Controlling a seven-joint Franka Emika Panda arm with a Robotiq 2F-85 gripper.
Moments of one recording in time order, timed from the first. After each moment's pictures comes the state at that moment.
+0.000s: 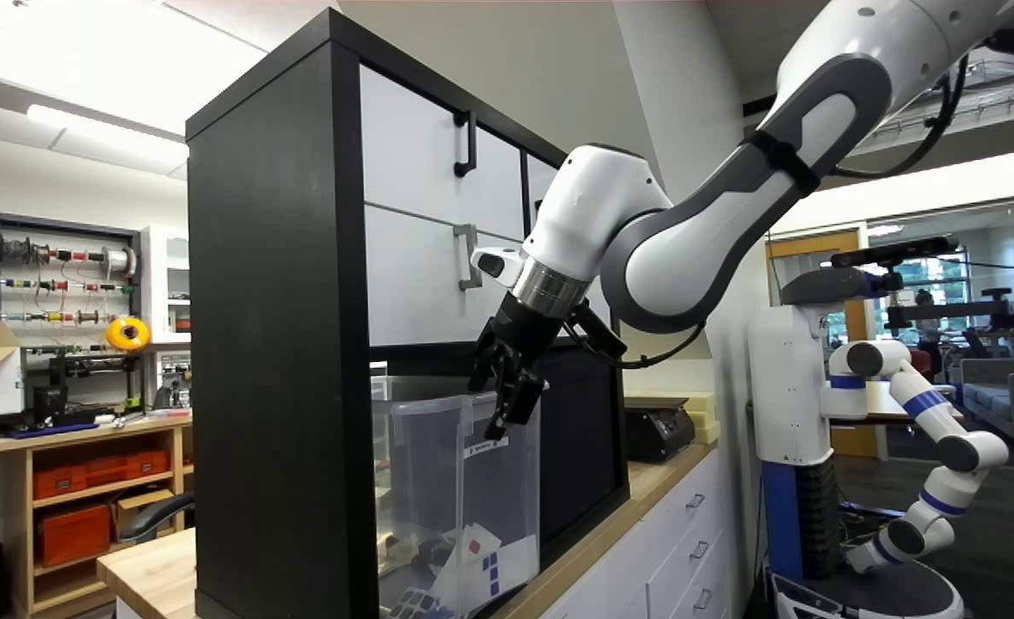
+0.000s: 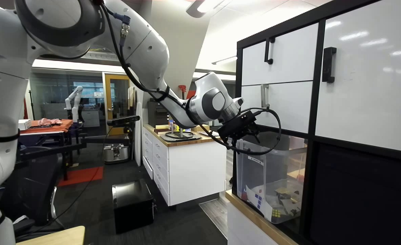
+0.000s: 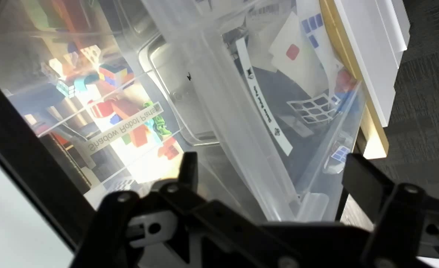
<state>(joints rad) 0.05 0.28 0.03 -1.95 -0.42 2.86 -0.58</state>
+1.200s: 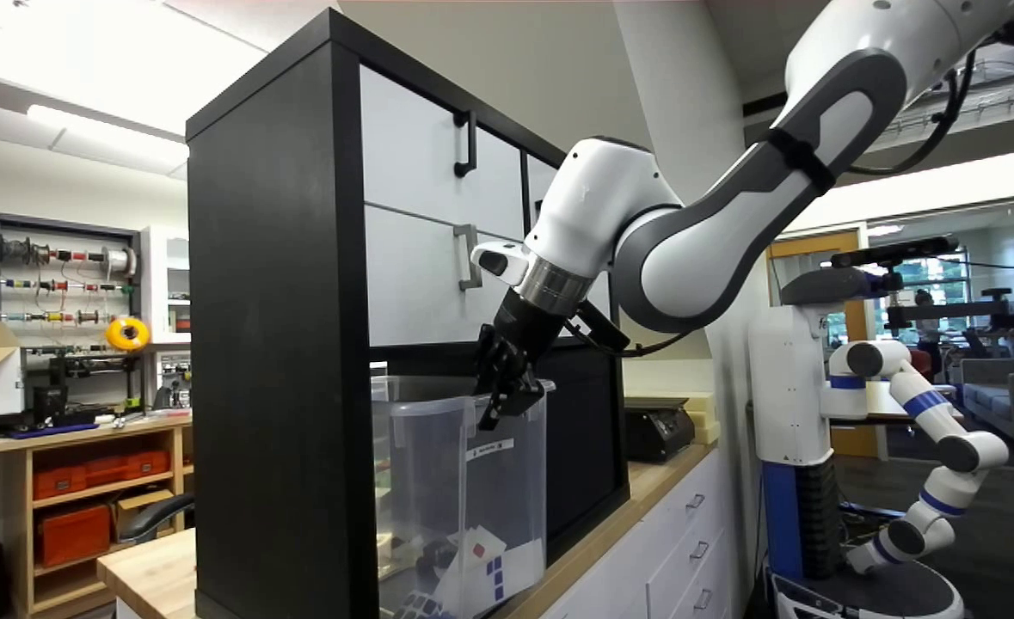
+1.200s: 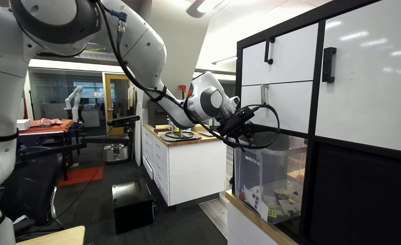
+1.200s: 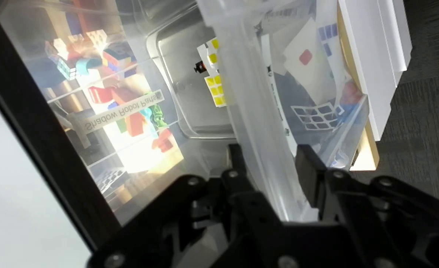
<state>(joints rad) 0.05 0.25 0.03 -1.97 -0.50 2.86 -0.61</state>
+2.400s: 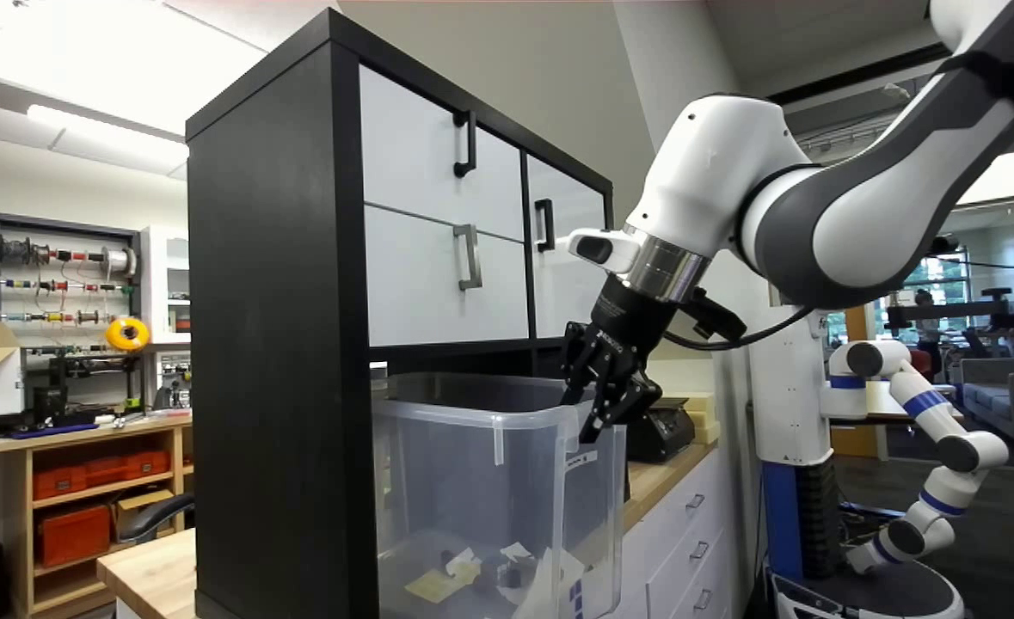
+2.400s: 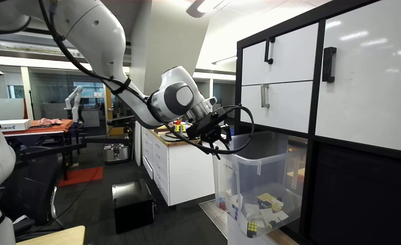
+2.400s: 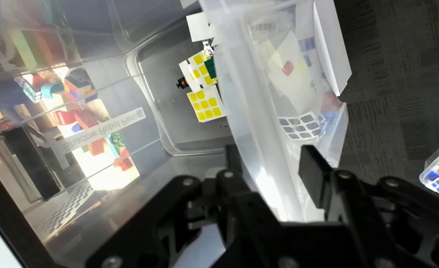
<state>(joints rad) 0.05 -0.07 0.03 -2.37 -0.50 2.86 -0.61</state>
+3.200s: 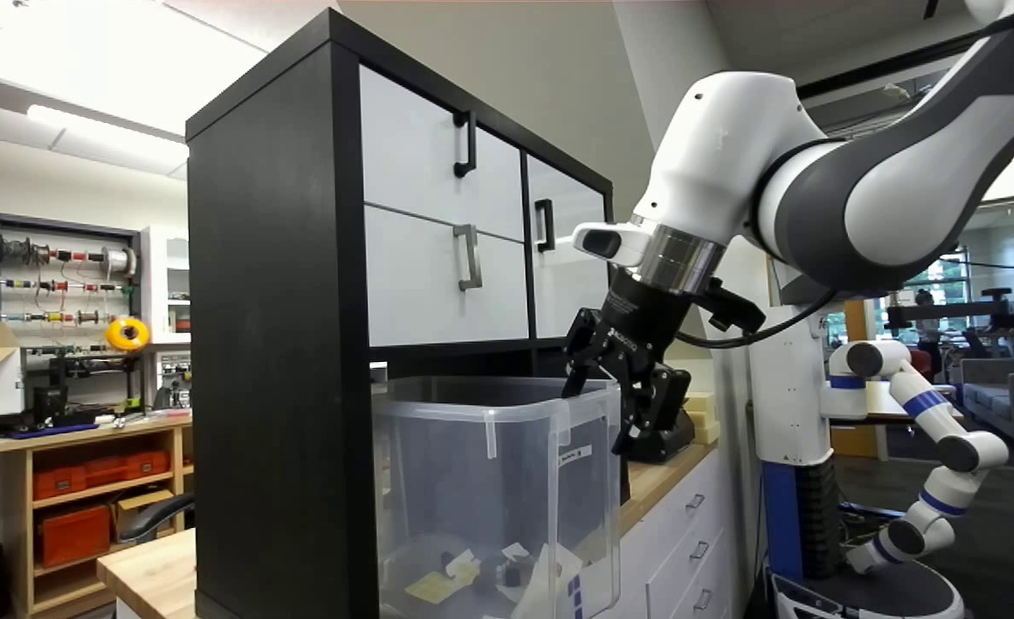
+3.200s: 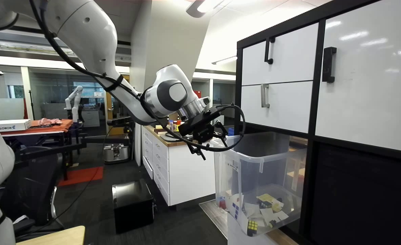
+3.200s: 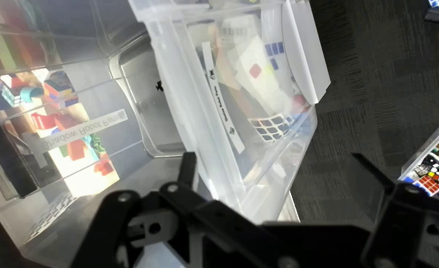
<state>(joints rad) 0.07 -0.12 0.07 -2.40 -0.48 2.77 -0.61</state>
